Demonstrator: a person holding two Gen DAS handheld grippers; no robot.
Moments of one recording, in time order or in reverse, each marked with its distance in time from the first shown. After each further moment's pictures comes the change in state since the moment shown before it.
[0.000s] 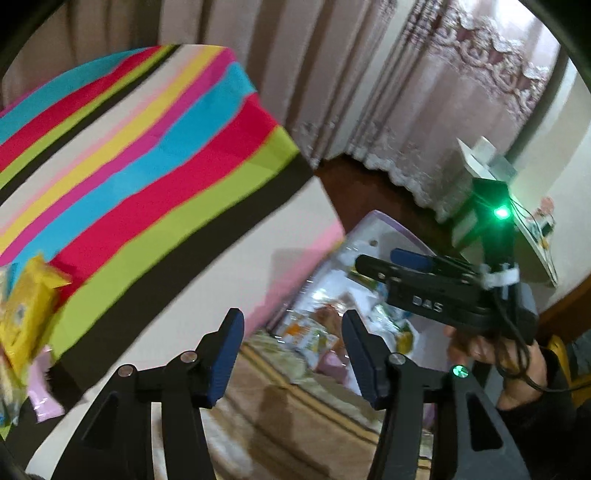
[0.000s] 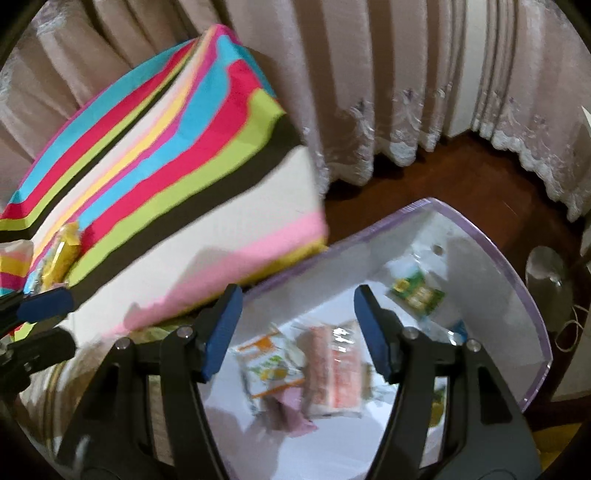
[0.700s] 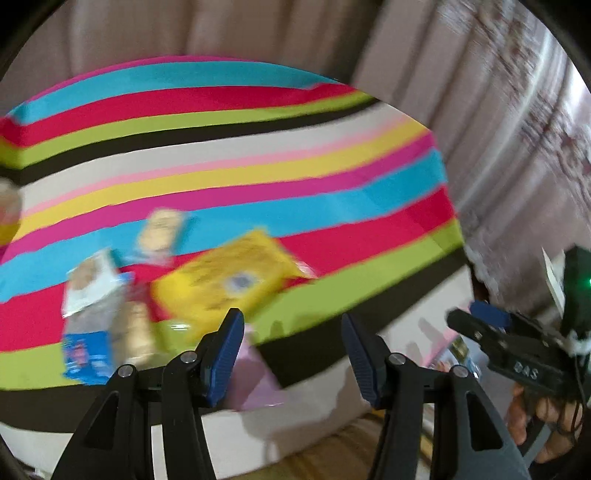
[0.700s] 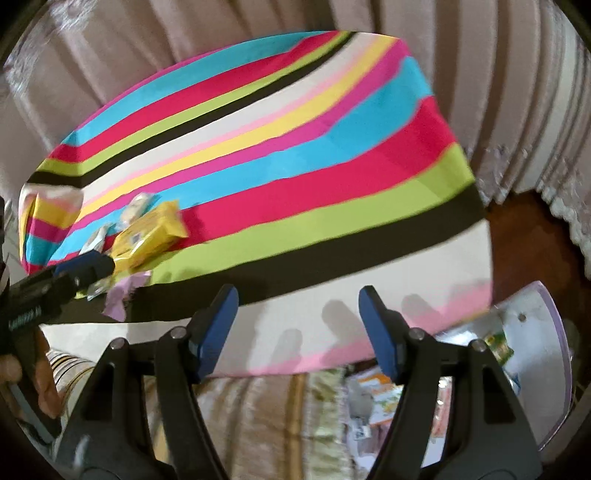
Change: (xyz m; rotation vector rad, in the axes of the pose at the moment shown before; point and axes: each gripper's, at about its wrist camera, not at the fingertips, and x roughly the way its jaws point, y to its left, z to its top) left arm -0.082 0.170 -0.046 -0.401 -0.210 0.284; right arm 0.001 0.164 0.014 -0.263 0.000 0.142
